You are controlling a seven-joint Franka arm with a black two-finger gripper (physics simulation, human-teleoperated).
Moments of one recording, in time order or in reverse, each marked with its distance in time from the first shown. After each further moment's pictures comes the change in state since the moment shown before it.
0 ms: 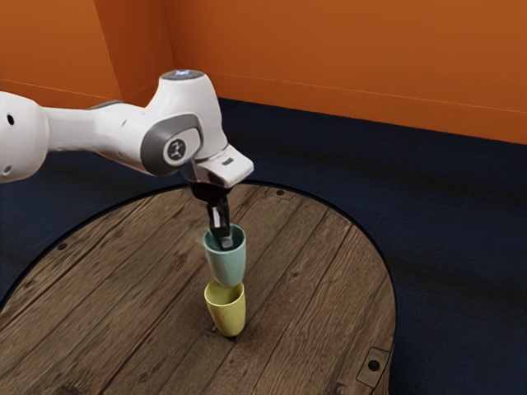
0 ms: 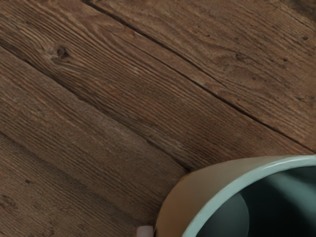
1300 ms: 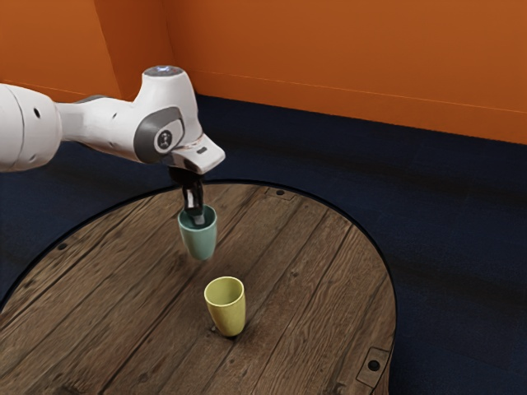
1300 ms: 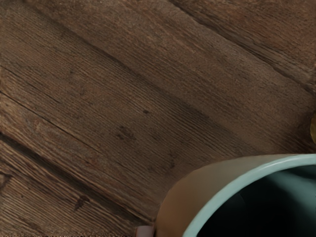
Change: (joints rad) arm 0.174 0.111 0.001 0.111 0.058 0.019 0.151
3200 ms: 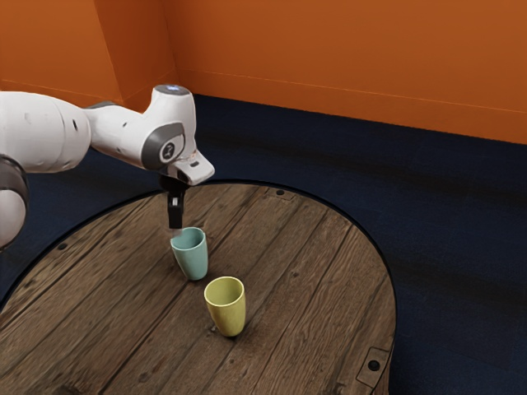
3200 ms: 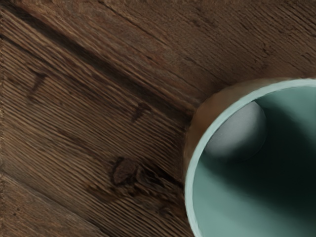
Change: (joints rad) arm 0.116 0.255 -0.002 0.177 0.108 -0.026 0.032
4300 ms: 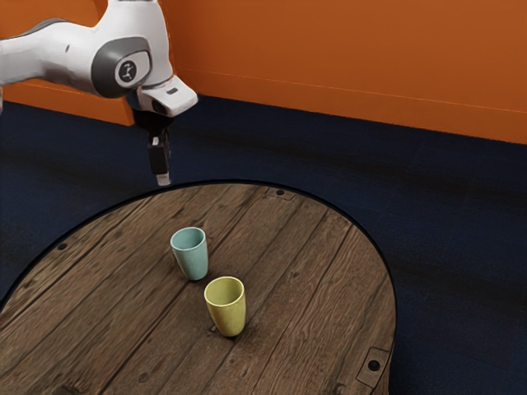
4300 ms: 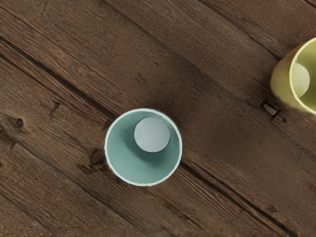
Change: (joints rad) arm -0.039 -0.366 0.002 -0.047 0.009 -0.259 -0.101
